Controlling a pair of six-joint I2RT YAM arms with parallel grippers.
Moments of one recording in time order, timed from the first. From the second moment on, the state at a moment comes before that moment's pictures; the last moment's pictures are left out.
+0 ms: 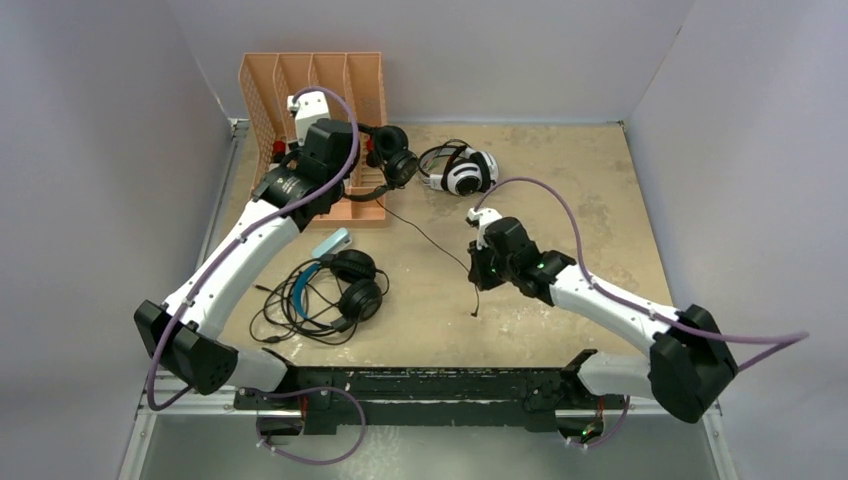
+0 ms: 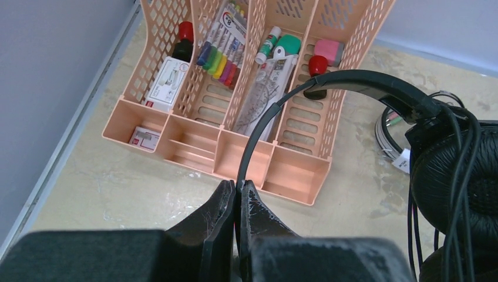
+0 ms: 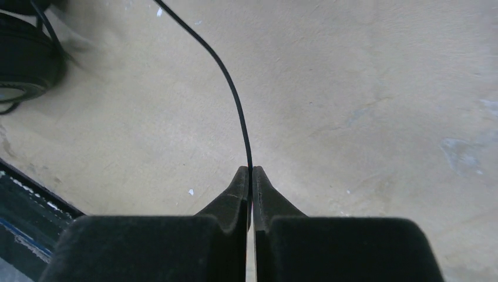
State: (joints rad) left arm -0.52 1.39 1.49 -0.69 -0.74 -0.46; right arm 0.68 1.25 0.72 -0.29 -0.03 0.29
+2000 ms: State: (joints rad) left arm -0.69 1.12 1.21 -0.52 -0.39 -0.06; right arm 0.44 1.59 1.61 -0.39 -0.47 -0.24
